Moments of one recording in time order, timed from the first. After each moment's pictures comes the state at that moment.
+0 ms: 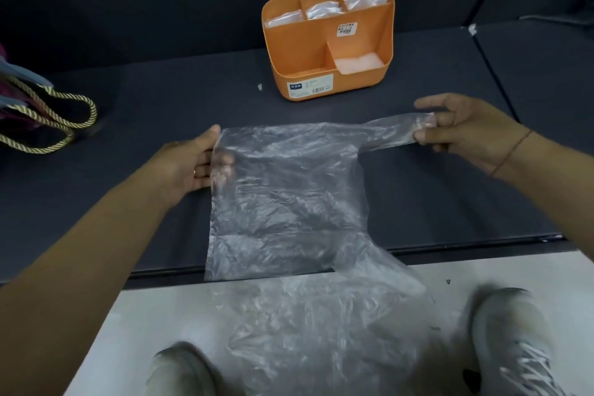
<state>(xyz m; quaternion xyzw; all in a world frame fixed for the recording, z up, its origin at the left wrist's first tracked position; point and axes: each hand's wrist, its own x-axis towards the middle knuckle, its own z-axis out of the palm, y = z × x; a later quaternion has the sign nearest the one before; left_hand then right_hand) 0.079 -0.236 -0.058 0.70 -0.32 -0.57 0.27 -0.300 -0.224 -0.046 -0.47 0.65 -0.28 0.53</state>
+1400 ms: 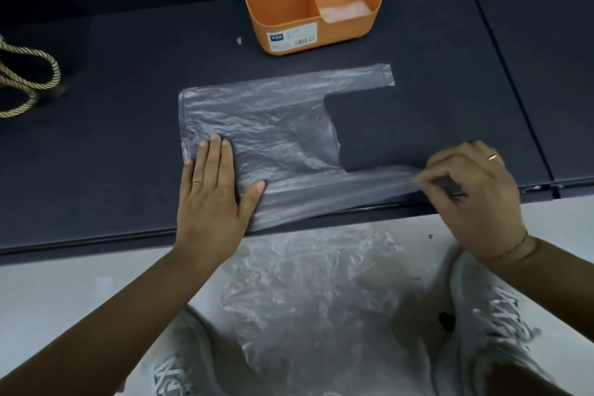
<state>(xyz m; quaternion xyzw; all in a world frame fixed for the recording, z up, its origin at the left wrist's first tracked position) 0.034 -0.116 -0.114 0.66 -0.74 -0.10 0.02 -0.292 -0.092 -0.087 -0.76 0.57 -0.31 0.01</state>
